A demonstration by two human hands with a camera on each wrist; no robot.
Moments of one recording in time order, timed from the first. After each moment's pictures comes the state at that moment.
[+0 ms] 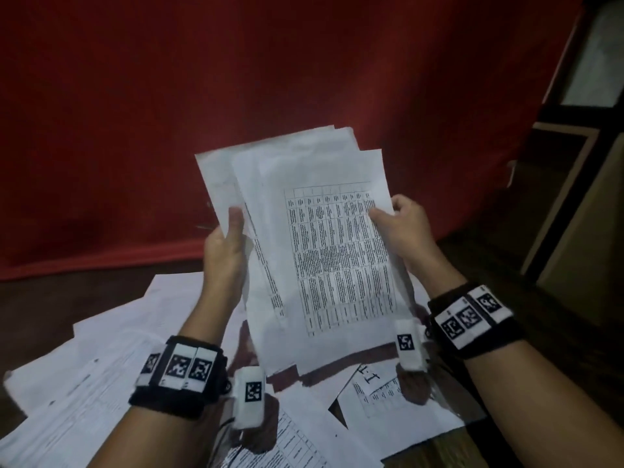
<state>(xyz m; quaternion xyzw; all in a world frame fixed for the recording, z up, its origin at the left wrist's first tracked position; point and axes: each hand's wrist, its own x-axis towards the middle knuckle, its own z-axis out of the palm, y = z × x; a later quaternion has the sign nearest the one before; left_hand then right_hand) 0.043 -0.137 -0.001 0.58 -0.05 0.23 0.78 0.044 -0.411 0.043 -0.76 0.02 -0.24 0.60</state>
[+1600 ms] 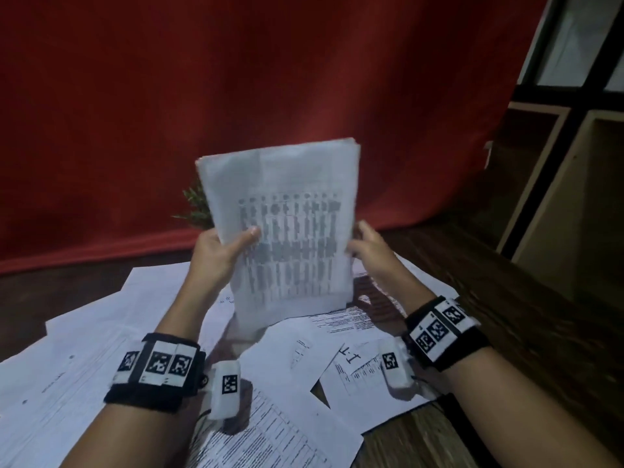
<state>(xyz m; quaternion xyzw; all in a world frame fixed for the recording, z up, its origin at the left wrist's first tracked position) 0.042 -0.134 -0.020 0.70 -0.09 0.16 0.69 0.036 -0.415 -0.028 -0.74 -0.06 -0.09 0.66</state>
